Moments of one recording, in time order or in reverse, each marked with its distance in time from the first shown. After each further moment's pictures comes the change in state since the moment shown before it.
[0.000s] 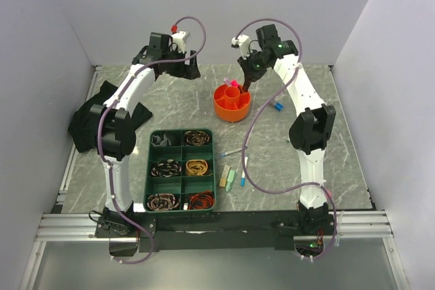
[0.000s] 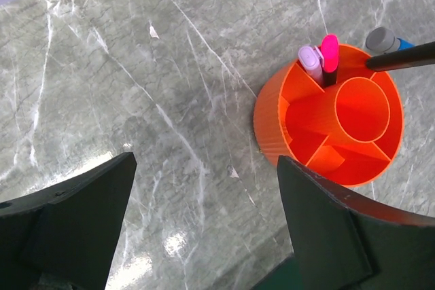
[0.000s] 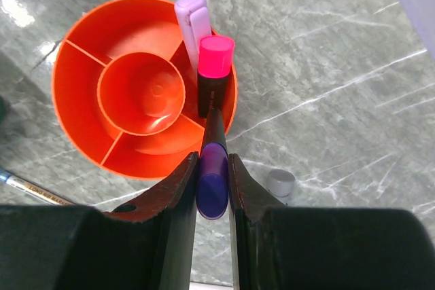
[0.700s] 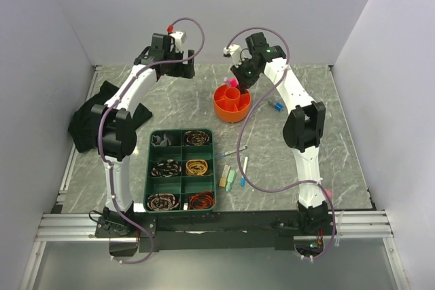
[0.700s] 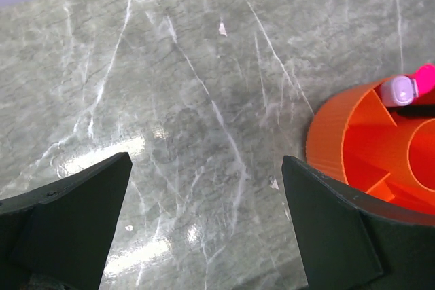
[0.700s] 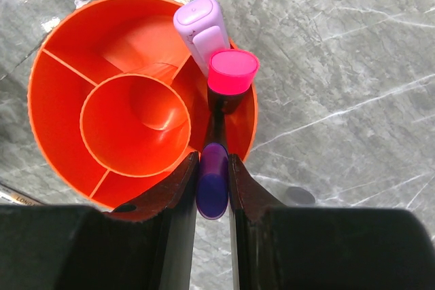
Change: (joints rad) left arm -0.015 0.000 -0.002 -0.006 -0.235 -0.032; right arm 0.044 0.092 -0.004 0.009 0.031 -0.012
